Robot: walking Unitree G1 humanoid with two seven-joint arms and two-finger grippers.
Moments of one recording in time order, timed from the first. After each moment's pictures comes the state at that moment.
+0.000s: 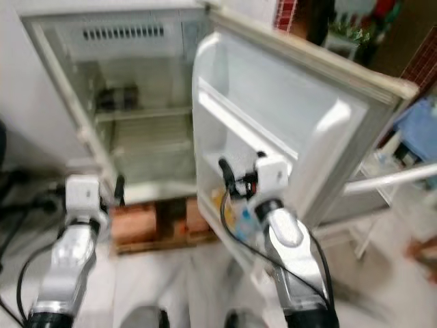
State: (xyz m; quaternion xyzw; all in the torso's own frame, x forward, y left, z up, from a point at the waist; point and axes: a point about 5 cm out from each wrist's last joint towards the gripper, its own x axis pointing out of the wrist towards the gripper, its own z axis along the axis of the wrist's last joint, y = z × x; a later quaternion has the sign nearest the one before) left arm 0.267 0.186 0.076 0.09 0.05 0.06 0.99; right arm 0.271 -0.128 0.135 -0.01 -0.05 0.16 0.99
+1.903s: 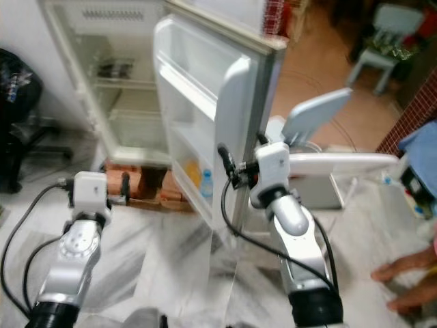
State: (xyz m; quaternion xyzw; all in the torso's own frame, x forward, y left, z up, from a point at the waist) left arm 0.270 0.180 0.072 0.11 0.06 0.04 0.99; right arm 0.285 -0.129 0.143 -0.03 -0.09 0.18 0.98
